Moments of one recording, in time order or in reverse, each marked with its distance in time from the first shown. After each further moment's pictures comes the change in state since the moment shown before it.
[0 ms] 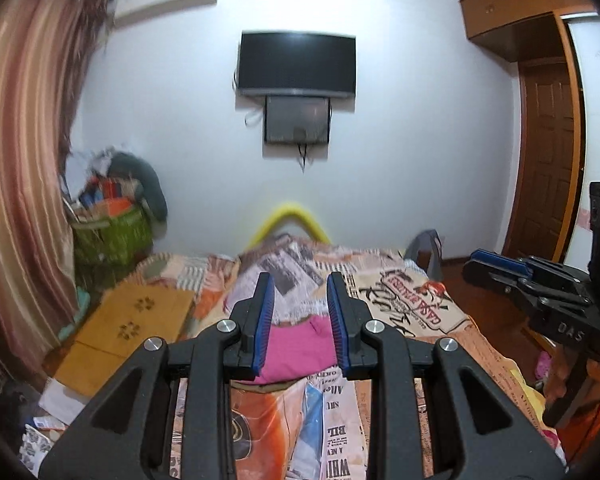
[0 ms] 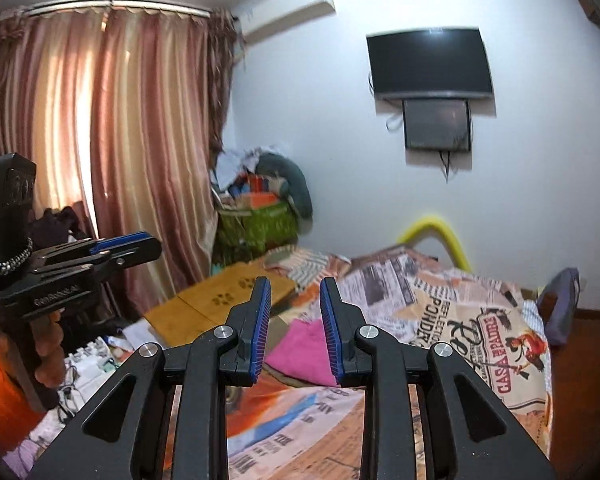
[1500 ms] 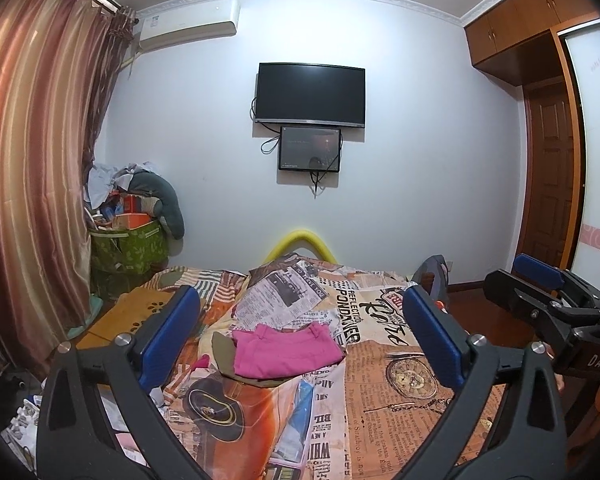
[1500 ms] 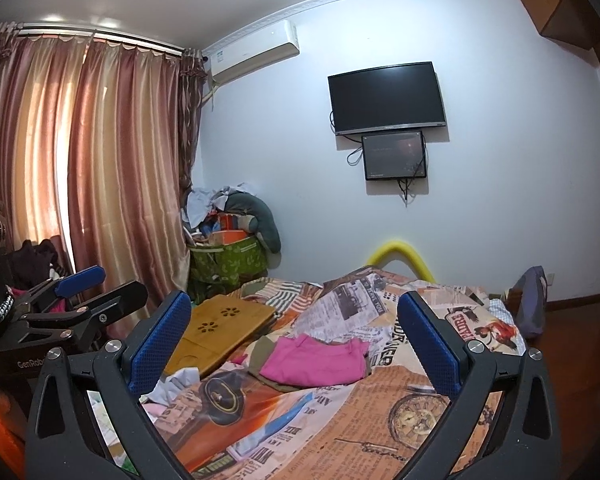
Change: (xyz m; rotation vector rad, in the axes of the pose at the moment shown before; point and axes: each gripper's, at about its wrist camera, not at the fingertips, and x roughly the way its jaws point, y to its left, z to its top) left arm -0.070 -0.025 -0.037 -0.040 -0.106 0.056; right arm -0.059 0.026 -0.022 0.056 -0.122 -0.153
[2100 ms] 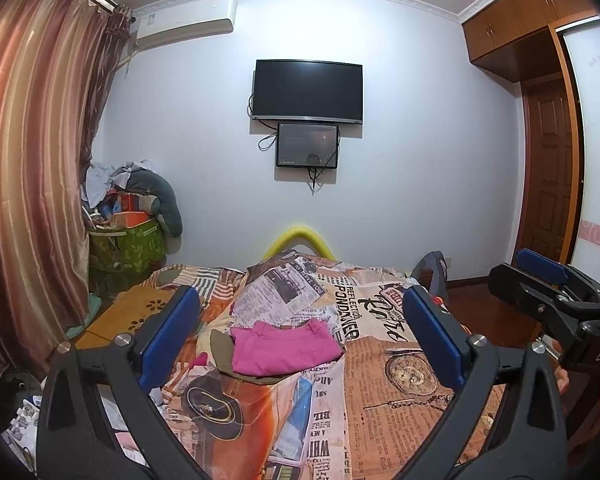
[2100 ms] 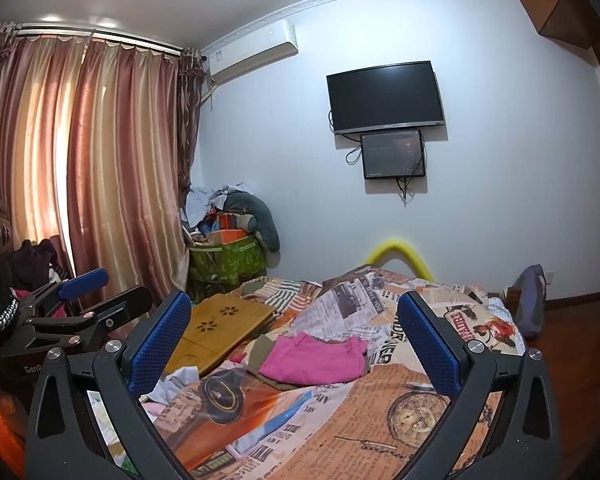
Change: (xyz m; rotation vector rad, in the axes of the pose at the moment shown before) left arm 0.003 0.003 -0.003 0.006 0.013 -0.011; right arm -0.003 0.003 0.000 -0.002 0.008 -0.006
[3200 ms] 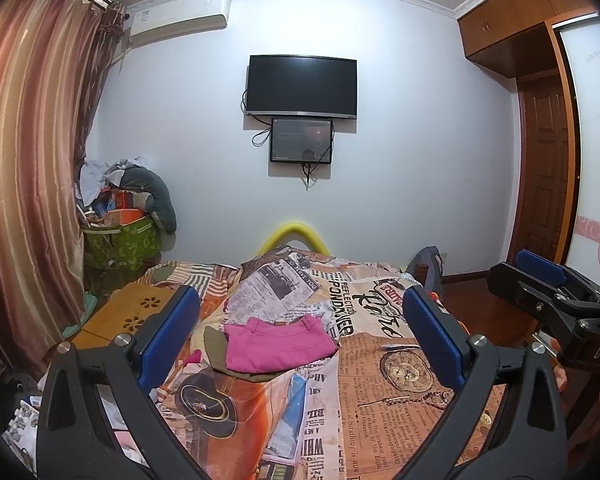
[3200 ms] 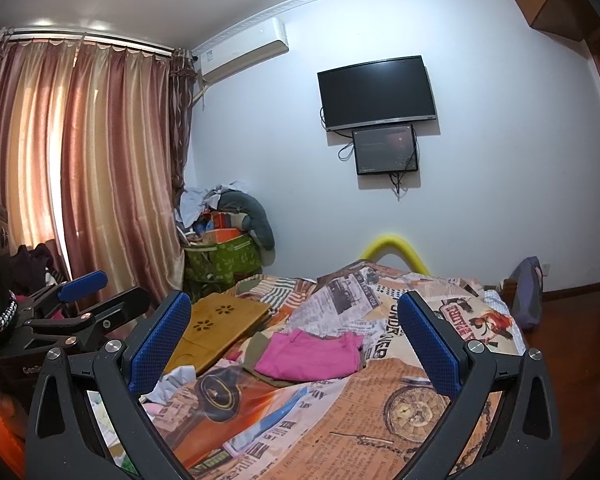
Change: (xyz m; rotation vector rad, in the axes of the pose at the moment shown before) left arm 0.006 -0.007 -0.001 0.010 0.018 -0.020; right arm -0.001 -0.007 -0.002 0.031 0.009 -0.021
